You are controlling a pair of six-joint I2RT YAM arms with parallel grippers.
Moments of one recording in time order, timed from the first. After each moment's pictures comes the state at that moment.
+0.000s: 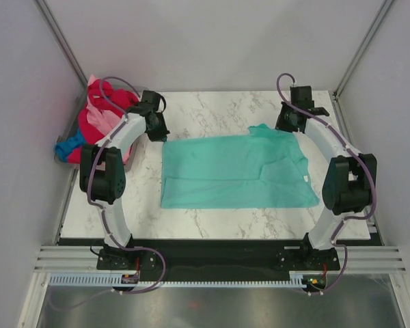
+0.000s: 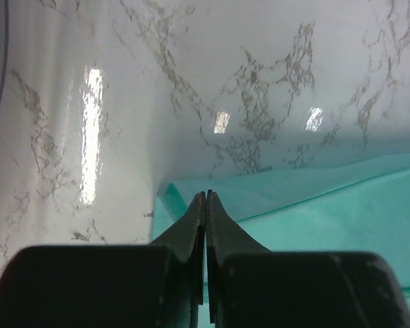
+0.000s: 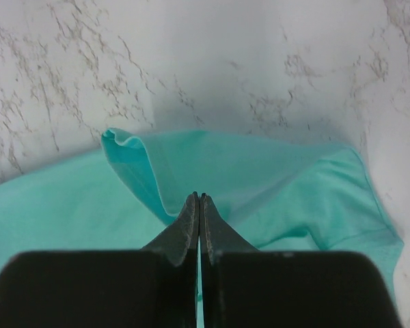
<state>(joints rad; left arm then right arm) -0.20 1.97 1.62 -0.68 -0.02 -0.46 0.09 1.83 1.51 -0.49 -0.03 0.36</state>
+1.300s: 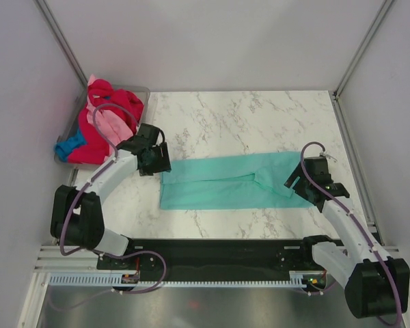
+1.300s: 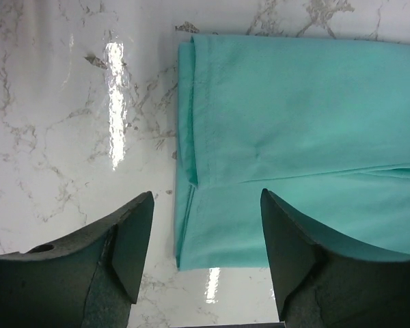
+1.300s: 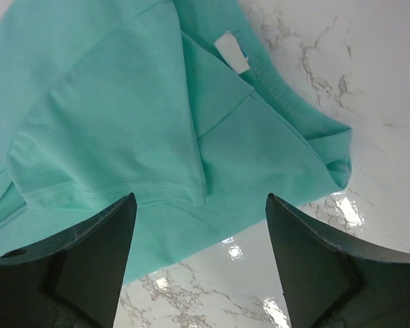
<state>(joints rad) -0.30 1.48 1.03 -0.65 -0.07 -0.45 0.09 0.94 0.58 -0.56 0.20 0.65</state>
